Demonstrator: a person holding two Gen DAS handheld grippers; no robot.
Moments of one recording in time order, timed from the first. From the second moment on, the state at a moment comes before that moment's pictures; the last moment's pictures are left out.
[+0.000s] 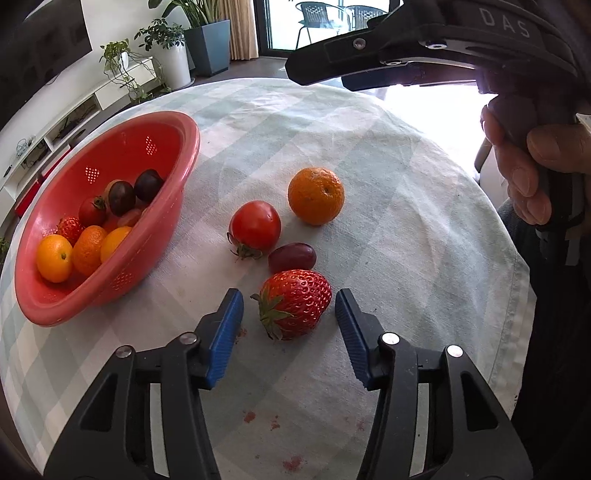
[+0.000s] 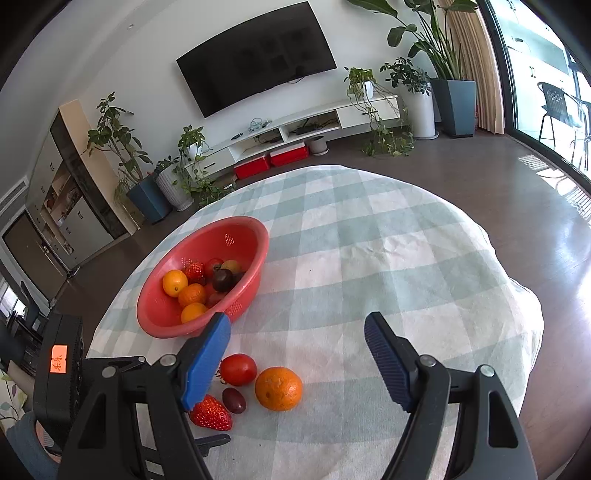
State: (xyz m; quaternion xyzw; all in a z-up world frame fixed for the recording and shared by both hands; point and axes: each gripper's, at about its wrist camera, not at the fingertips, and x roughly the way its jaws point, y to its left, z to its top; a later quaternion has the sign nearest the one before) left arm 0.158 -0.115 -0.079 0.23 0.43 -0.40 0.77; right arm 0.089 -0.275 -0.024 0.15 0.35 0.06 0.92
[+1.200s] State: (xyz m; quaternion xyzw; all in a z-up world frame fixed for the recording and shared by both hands) left arm 0.136 0.005 -0.027 0.06 0.39 -0.33 0.85; right arm 0.098 -0.225 -0.068 0.03 0.46 0.10 0.88
